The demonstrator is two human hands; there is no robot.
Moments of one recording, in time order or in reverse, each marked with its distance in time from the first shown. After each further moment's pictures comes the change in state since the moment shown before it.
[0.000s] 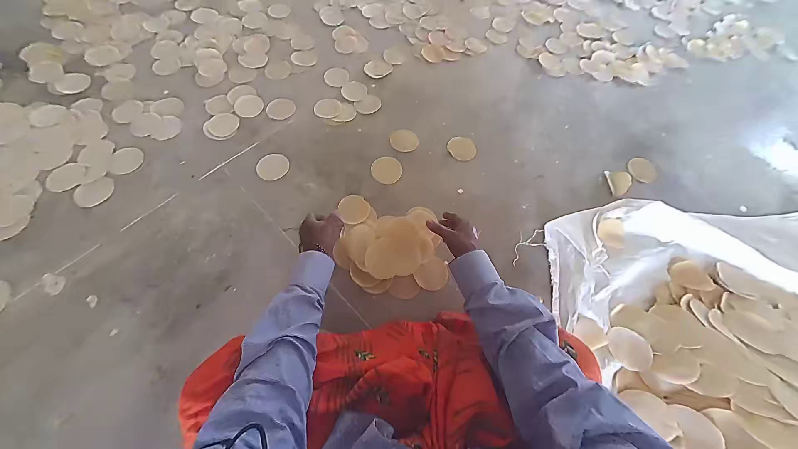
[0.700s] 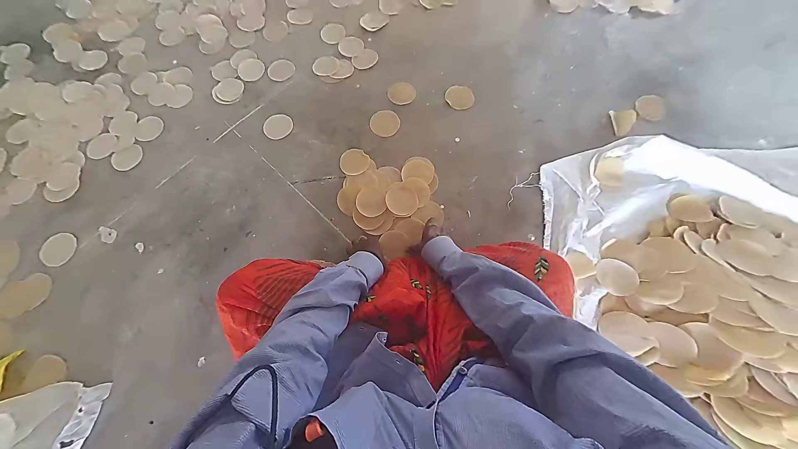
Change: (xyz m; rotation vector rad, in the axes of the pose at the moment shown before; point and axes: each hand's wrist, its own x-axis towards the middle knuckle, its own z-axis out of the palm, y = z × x) left_hand -0.132 -0.087 0.084 1.019 -0.489 0.136; right_hand -0.100 0.066 0.053 -0.890 -0.197 0.196
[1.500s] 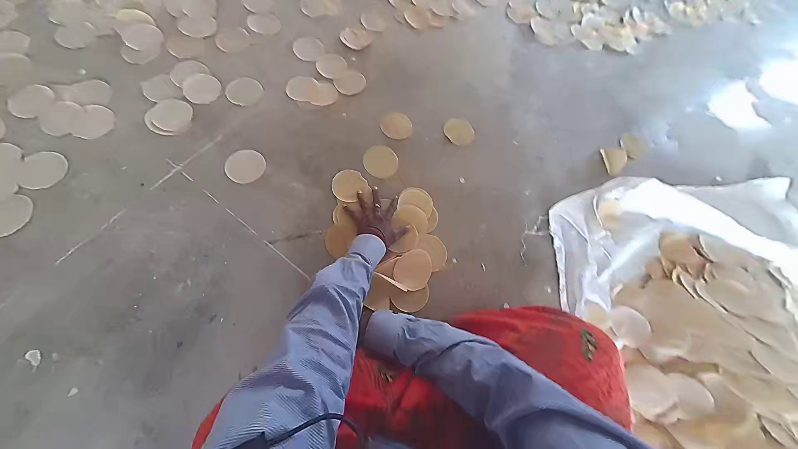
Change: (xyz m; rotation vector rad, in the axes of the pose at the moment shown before) left_hand 0.195 0.029 -0.125 0.066 0.331 0.300; right_hand -0.031 -0.165 0.004 -0.211 -0.423 -0.811
